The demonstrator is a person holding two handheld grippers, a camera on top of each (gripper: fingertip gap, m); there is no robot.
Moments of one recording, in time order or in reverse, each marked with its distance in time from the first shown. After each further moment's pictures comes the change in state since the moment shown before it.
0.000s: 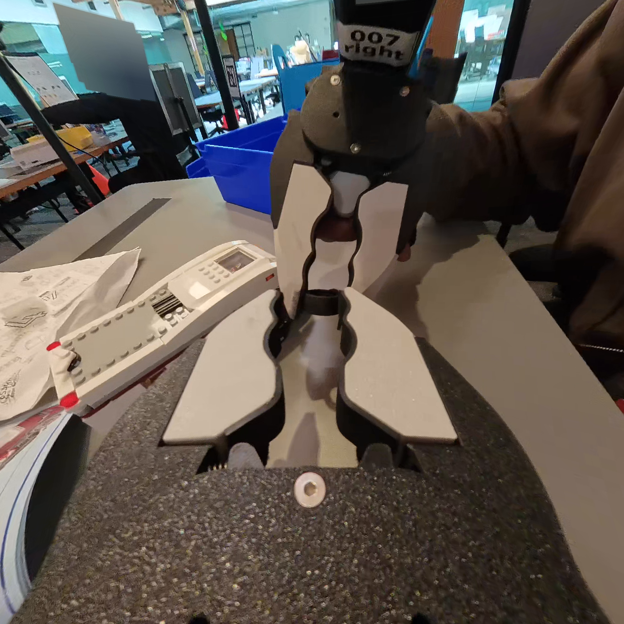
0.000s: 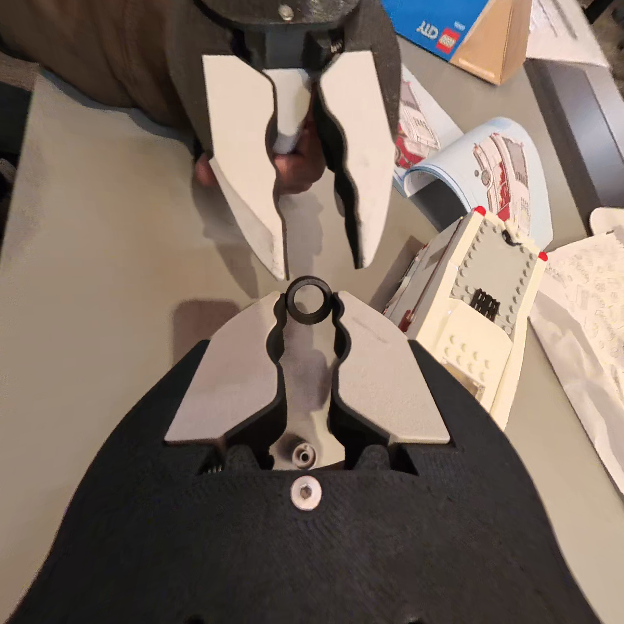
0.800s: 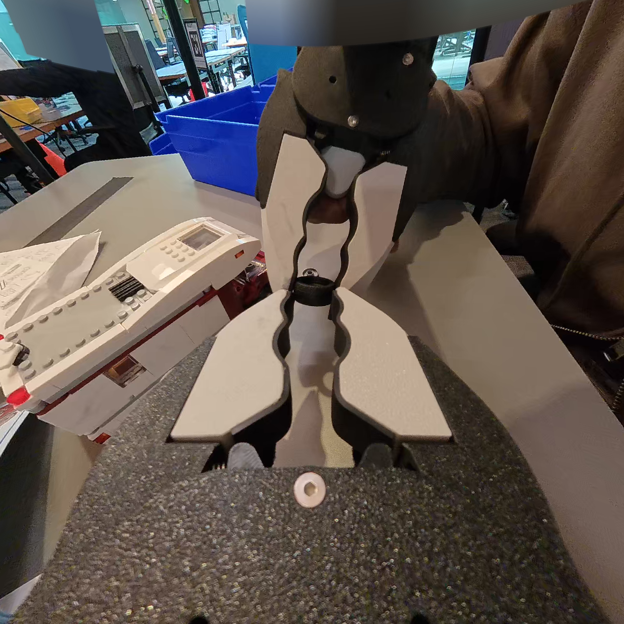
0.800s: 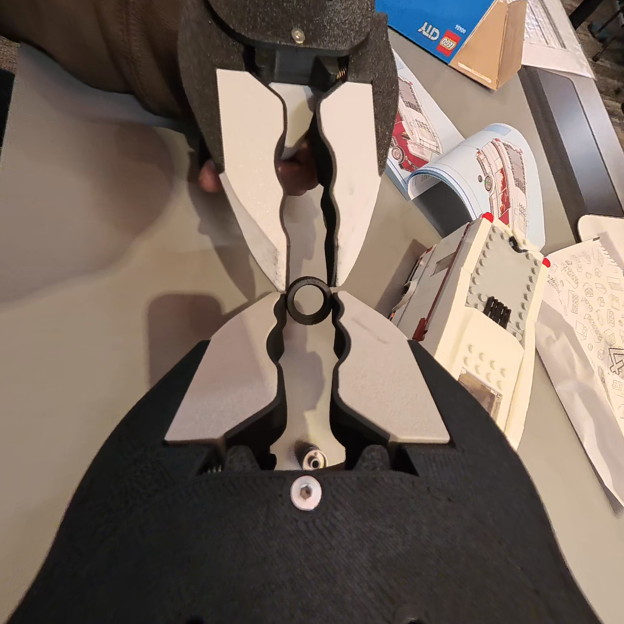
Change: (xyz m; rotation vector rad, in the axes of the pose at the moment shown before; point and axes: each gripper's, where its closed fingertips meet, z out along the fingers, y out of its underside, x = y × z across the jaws) left arm 0.014 0.016 -0.001 -0.058 0.077 -0.005; right arm -0.009 0.000 0.006 -0.013 0.044 -0.036
